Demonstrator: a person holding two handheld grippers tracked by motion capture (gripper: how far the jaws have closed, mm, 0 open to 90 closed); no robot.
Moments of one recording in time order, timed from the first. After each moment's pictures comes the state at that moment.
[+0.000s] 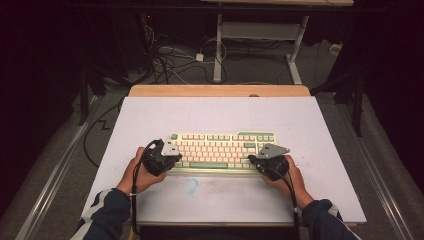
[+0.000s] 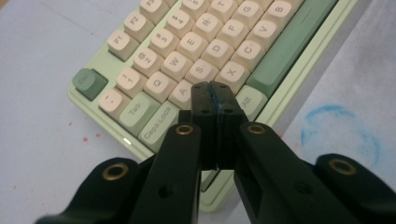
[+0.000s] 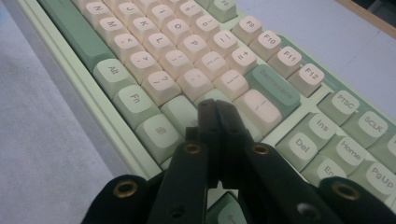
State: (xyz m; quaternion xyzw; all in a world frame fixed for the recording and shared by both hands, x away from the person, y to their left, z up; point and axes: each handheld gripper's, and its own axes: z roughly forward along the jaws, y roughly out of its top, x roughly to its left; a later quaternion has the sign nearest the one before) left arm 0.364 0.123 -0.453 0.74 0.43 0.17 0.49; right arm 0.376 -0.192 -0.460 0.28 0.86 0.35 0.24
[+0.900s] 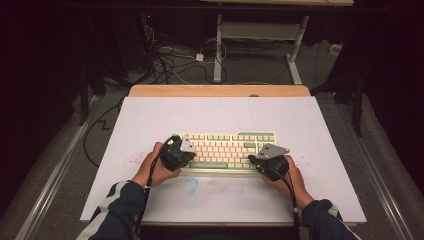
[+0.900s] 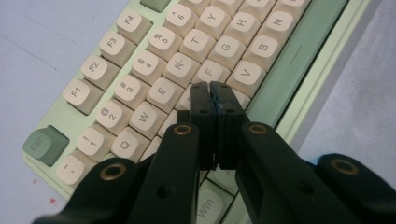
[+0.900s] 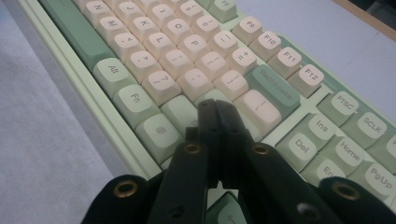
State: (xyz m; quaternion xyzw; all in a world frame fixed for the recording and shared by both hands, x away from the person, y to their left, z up) left arm 0.381 0.088 -0.461 0.77 0.41 0.15 0.47; right arm 0.376 -0.192 -0.460 0.27 0.86 0.35 0.25
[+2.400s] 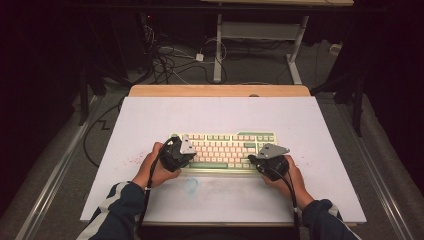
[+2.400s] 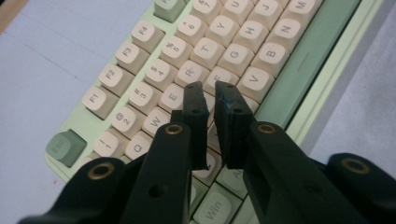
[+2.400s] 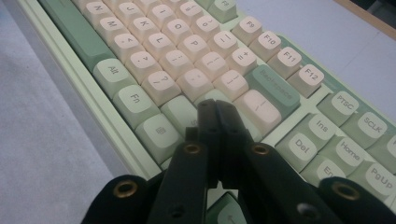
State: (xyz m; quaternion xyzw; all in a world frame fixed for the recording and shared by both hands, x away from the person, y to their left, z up) left arm 0.379 0.089 -0.459 0.75 0.39 0.19 0.49; right arm 0.377 -0.192 -0.459 0.27 0.86 0.35 0.25
